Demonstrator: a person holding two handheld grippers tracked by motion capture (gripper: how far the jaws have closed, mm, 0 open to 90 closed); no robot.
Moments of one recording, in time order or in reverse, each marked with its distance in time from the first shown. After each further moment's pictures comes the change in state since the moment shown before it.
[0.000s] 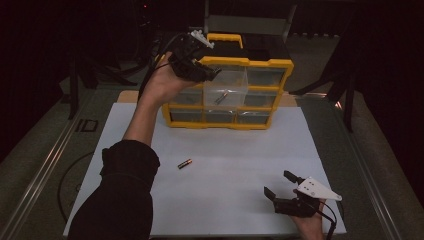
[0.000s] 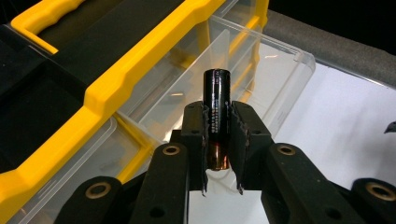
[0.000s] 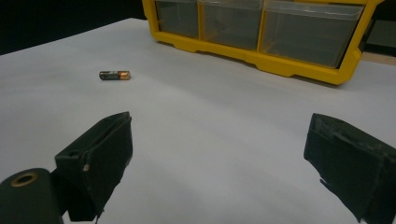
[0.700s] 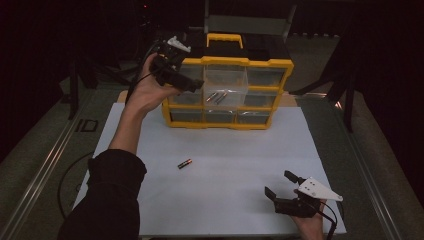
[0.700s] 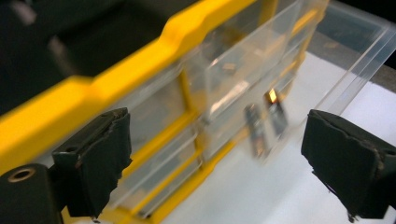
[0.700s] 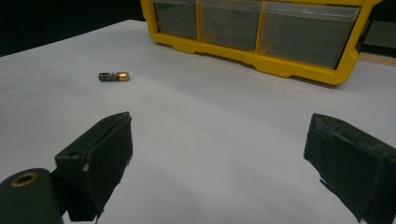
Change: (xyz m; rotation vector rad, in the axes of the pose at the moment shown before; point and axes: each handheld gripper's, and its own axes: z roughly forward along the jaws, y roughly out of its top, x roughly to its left) left arm 0.023 -0.055 -0.010 -0.021 0.130 -0.148; right arm 0.000 0.000 -0.001 -0.003 -0.003 0.005
